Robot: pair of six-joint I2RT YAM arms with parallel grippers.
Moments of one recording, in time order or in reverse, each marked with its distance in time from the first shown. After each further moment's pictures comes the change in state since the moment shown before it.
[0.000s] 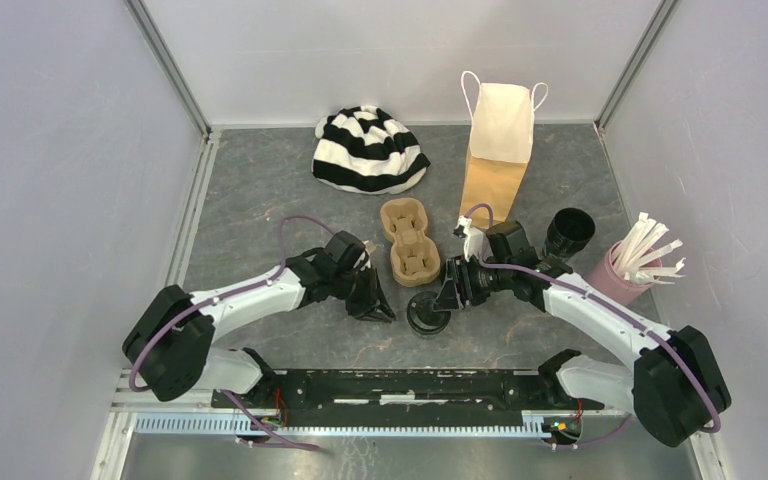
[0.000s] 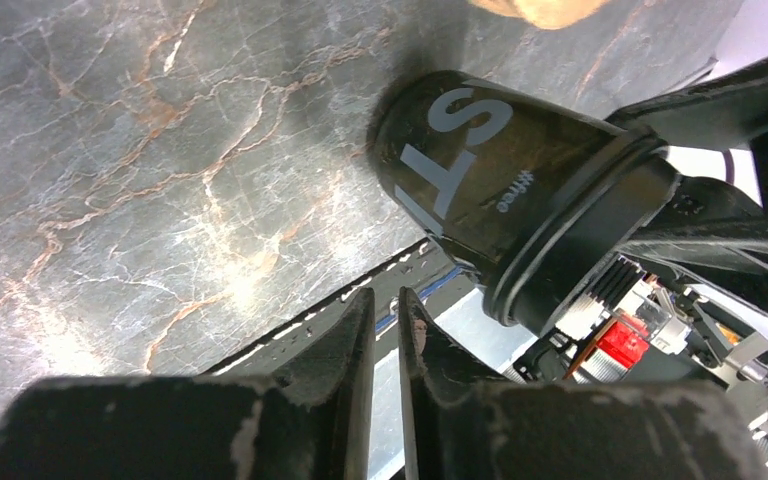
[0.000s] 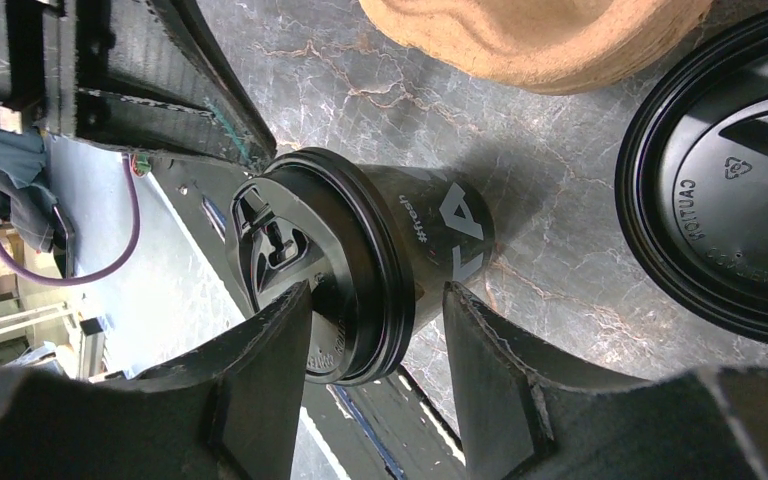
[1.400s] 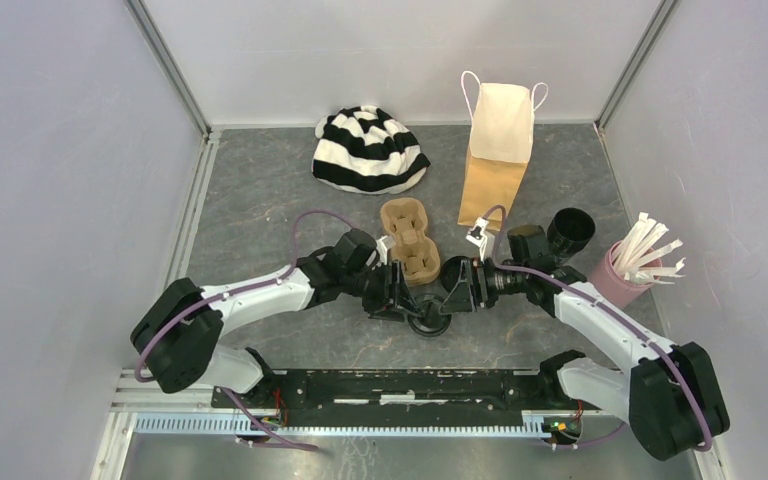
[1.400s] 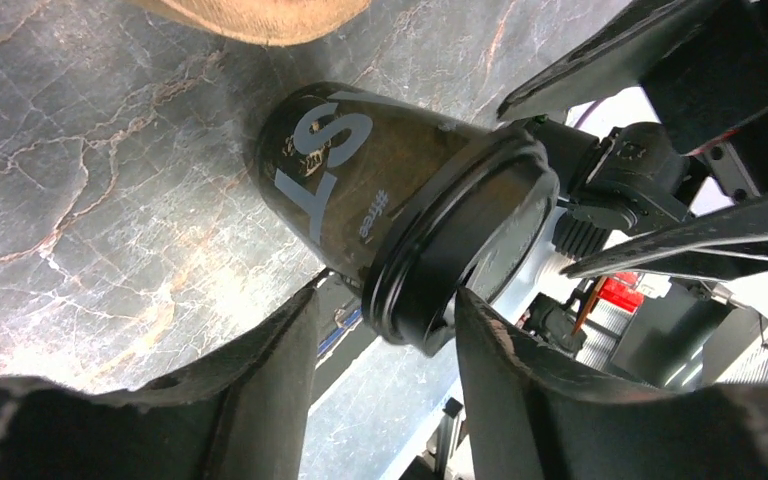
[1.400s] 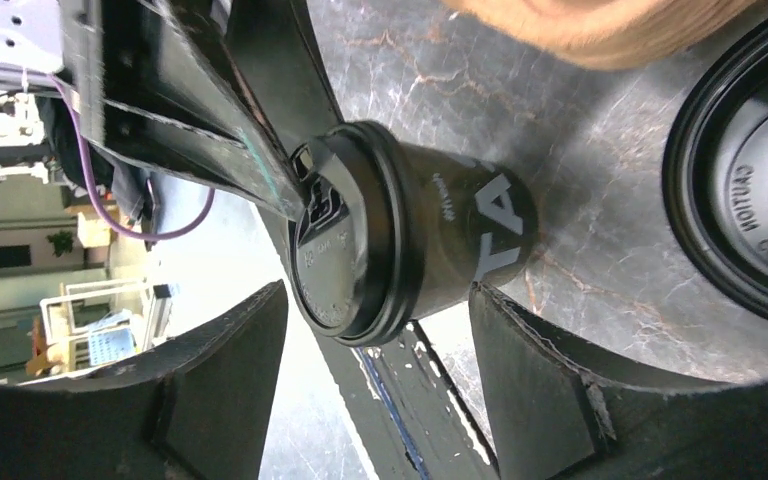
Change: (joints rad) left arm -0.061 0.050 0.030 0.180 0.076 0.005; right arm -0.152 -0.054 -0.072 0.052 -0.253 -0.037
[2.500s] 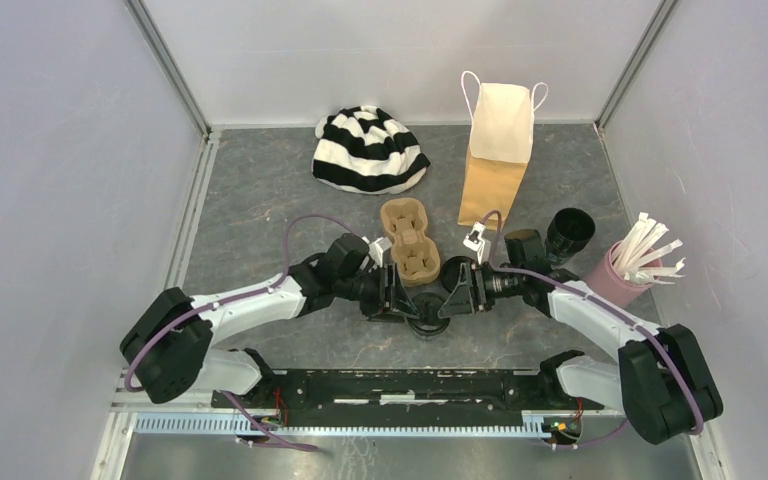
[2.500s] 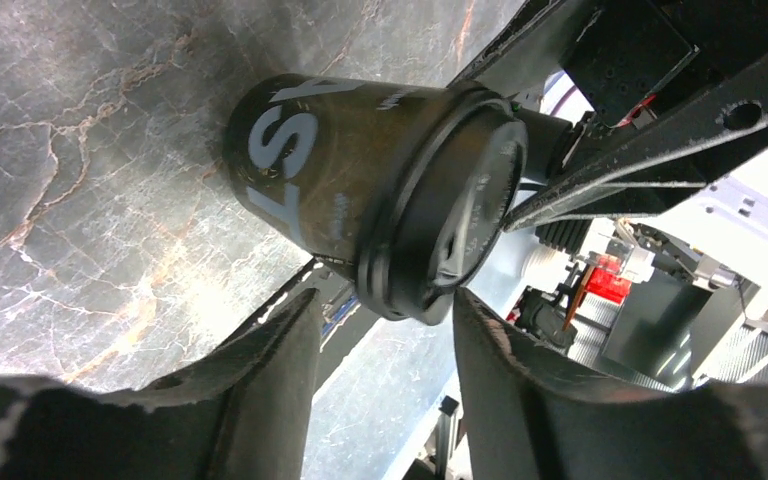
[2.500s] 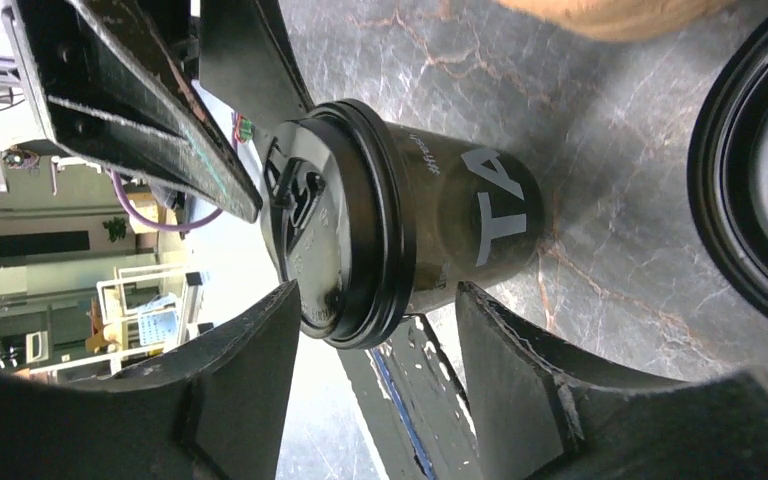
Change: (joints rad) left arm 0.000 -0.077 -0.091 0.101 0.024 -0.026; right arm -0.011 0.076 -0.095 0.139 -0.098 0.050
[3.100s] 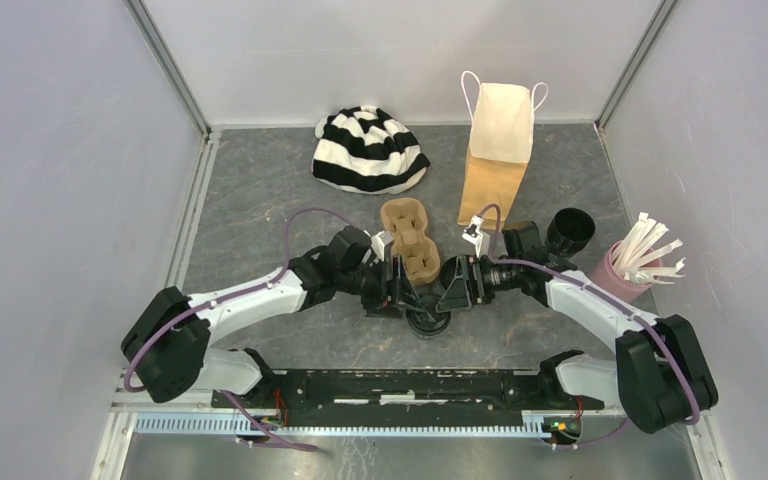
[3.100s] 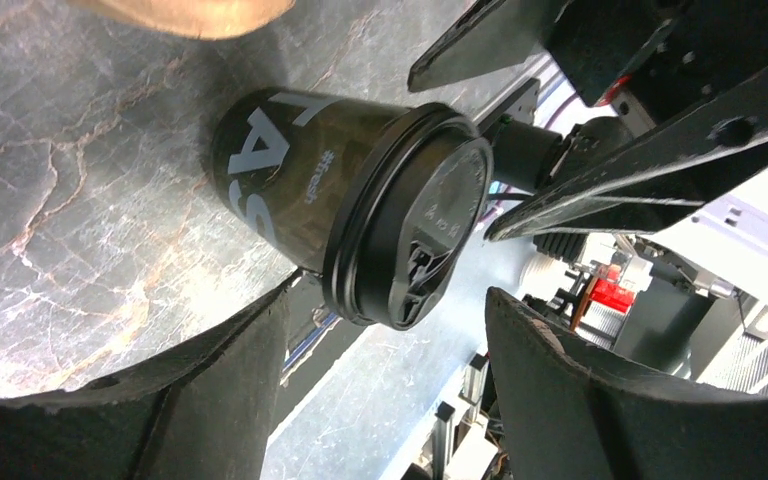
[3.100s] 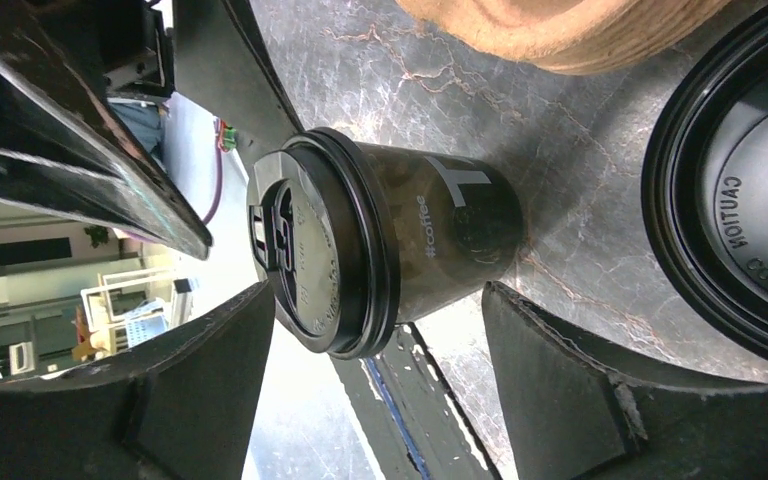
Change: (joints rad) left arm 0.004 0.006 0.079 -0.102 -0.023 0.015; right arm -0.003 0.056 0.095 -0.087 0.044 -0.036
